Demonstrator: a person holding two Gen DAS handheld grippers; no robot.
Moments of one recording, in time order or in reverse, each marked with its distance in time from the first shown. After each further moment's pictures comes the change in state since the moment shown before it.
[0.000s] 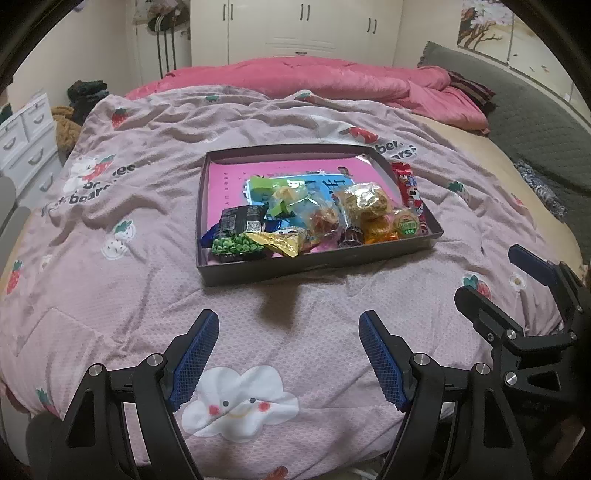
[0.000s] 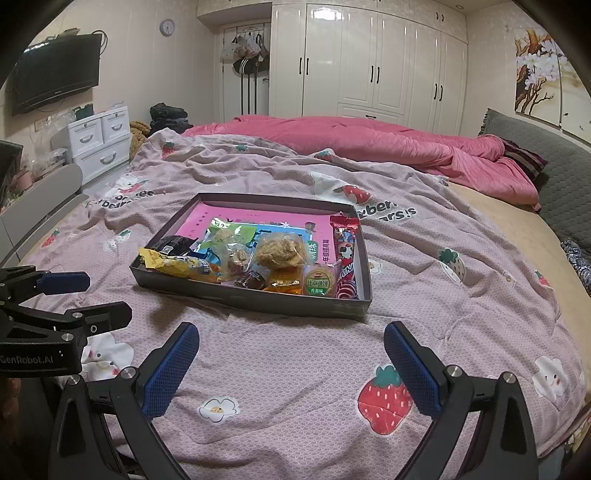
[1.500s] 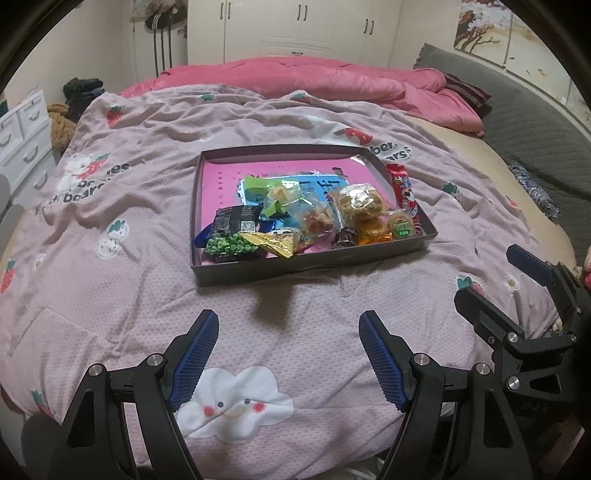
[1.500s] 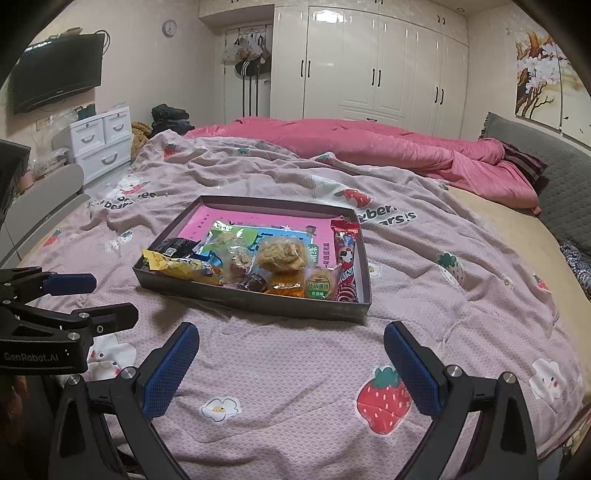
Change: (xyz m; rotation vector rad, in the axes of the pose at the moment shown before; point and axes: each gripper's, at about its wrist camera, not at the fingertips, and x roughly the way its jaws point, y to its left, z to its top) left arm -0.001 0.001 0.000 -0.005 -0.005 -0.036; right arm -0.005 0.002 0.002 -0.006 -0.012 -0.003
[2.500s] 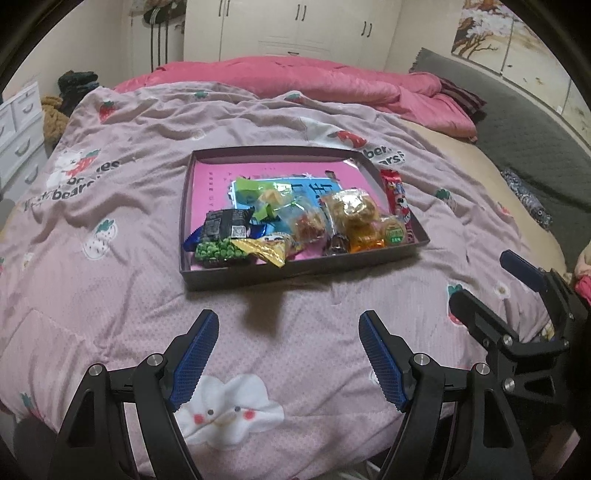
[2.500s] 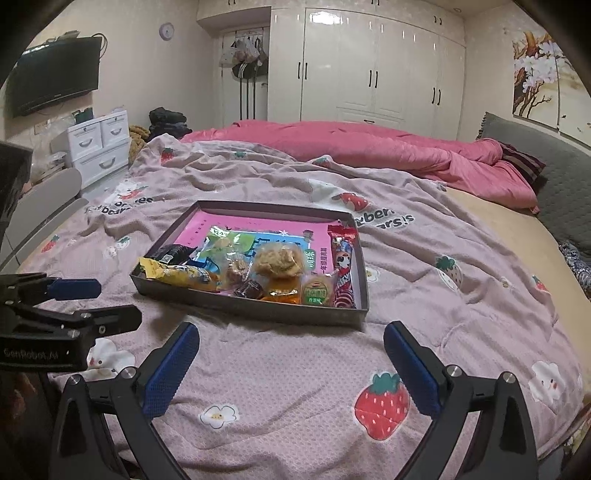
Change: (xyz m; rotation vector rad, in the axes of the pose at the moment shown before) left arm 0.003 0.000 0.005 -0.015 0.002 -0.045; right arm 0.000 -0.003 0.004 0.014 -0.002 -0.007
